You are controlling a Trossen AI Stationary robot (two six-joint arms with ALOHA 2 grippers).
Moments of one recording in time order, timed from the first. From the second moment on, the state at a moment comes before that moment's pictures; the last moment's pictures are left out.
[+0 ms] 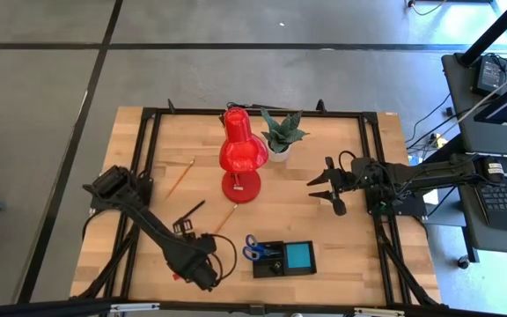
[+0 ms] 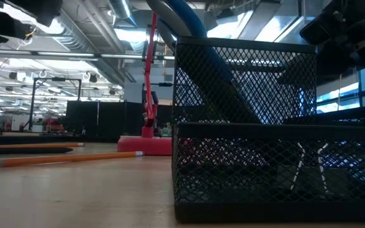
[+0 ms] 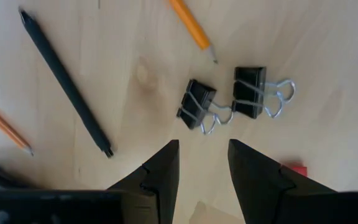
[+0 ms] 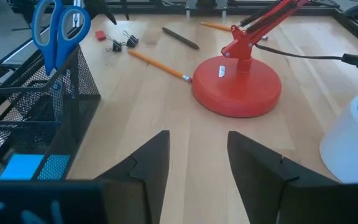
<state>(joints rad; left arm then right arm) -0.72 1.92 1.42 -1.26 -0.12 -1.06 -0.04 0.72 0.23 0.14 -0.13 -0.03</state>
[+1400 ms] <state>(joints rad) -0.73 2.01 1.41 -1.25 -0.17 -1.00 -0.04 0.72 0.23 0.13 -0.13 -0.06</state>
